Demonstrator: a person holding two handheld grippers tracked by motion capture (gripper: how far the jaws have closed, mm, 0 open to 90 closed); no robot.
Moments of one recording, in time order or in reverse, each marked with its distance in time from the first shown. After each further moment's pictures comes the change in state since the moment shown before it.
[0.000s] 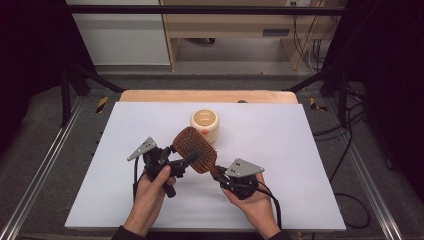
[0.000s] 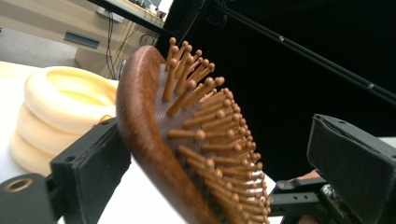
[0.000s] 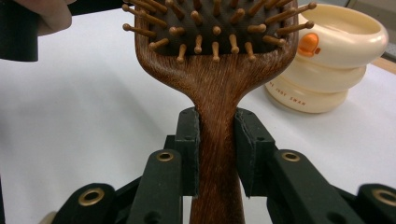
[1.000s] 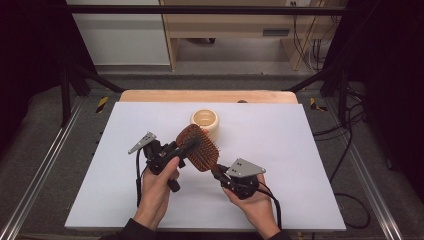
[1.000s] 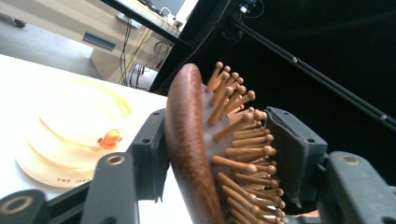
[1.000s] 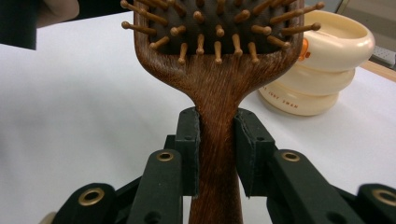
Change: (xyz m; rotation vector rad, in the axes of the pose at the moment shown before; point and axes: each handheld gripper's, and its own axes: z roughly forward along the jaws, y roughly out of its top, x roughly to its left) left arm -0.004 0.011 0.009 -0.050 0.072 -0.107; right arm -0.001 -0.001 -0.001 -0.025 -0.023 0.003
